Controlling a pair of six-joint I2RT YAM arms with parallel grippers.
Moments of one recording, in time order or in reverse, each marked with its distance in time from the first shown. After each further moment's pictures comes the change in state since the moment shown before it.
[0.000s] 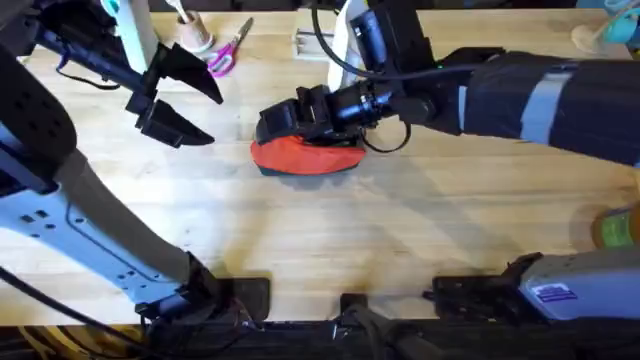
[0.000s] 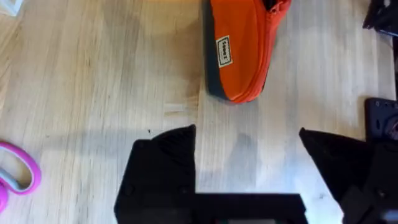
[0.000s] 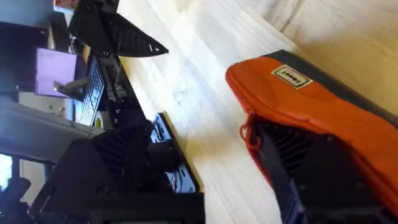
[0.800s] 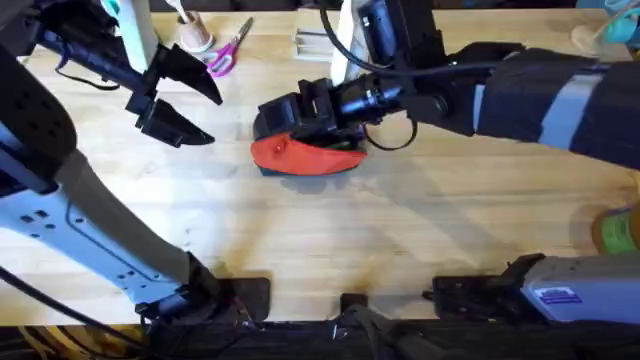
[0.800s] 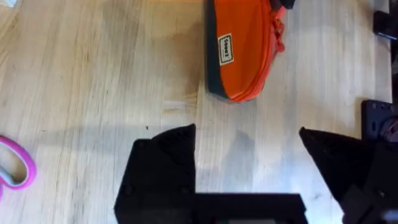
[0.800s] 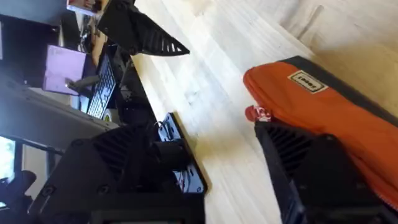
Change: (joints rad) left arm 0.000 0.000 0.000 0.000 -0.003 -0.030; right arm 0.000 -0.050 0.000 0.000 -0.019 0.000
